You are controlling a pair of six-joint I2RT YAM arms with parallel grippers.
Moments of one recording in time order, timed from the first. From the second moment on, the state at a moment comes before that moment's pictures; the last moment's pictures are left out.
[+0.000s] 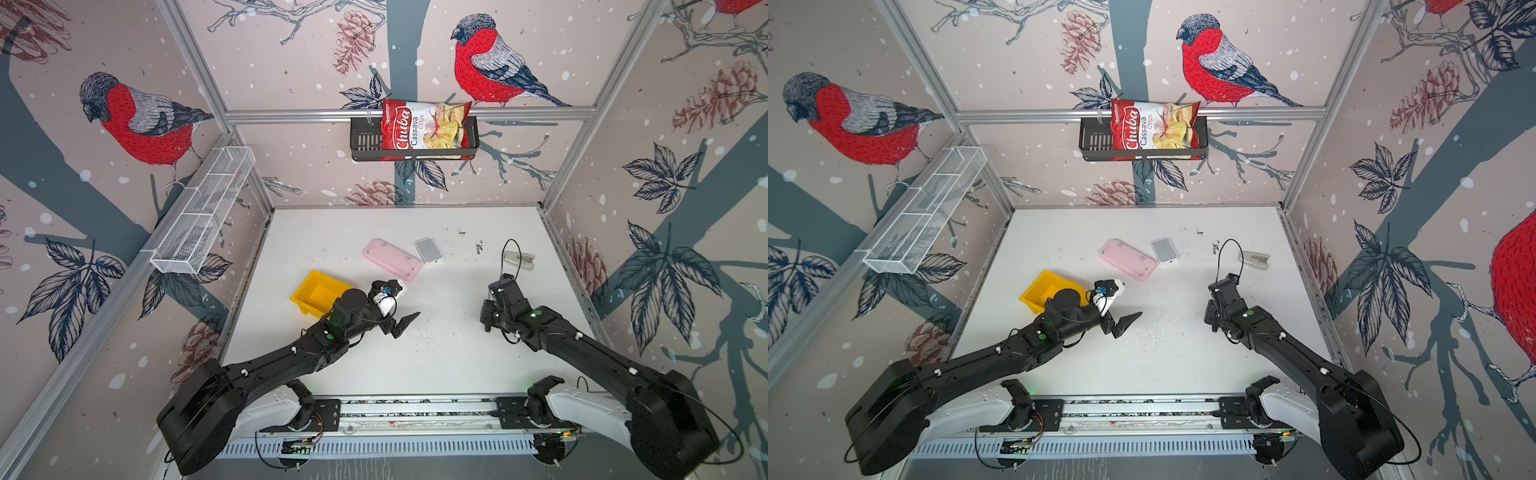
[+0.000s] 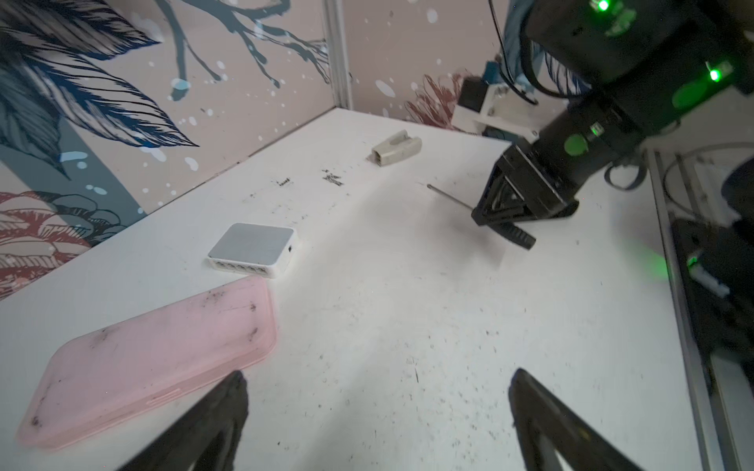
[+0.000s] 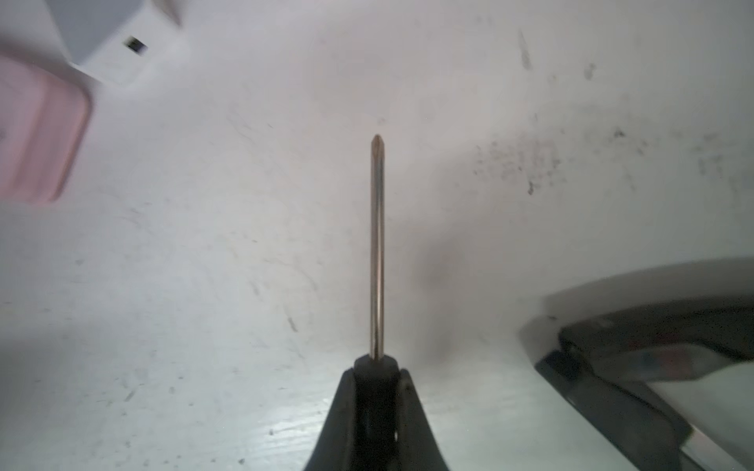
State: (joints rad) left arm -0.76 1.12 0.44 0.44 0.22 0.07; right arm 0.51 1.08 0.54 -0.43 0.17 0.59
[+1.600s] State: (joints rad) left arm -0.60 1.26 0.53 0.77 0.38 -0.78; right arm 1.01 1.25 0.88 0.00 0.22 -0.11
